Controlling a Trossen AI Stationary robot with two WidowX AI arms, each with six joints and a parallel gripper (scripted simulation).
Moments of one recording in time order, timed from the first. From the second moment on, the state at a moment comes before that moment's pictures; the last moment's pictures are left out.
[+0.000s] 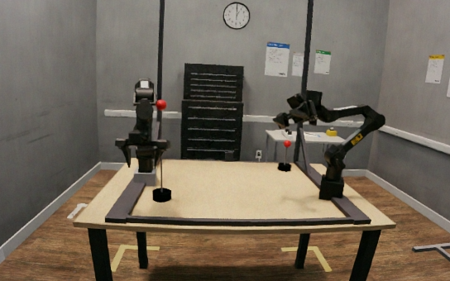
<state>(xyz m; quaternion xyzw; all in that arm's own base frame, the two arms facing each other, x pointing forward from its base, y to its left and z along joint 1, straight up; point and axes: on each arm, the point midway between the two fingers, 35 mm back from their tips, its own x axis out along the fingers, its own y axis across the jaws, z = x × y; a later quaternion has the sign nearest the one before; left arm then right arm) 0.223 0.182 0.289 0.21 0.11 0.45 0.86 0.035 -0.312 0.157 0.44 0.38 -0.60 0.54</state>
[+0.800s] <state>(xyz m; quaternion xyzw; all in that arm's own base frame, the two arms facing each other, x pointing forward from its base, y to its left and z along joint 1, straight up) 0.210 0.062 0.255 0.20 0.19 0.21 0.94 0.075 -0.192 0.384 0.23 0.11 -0.56 0.79</state>
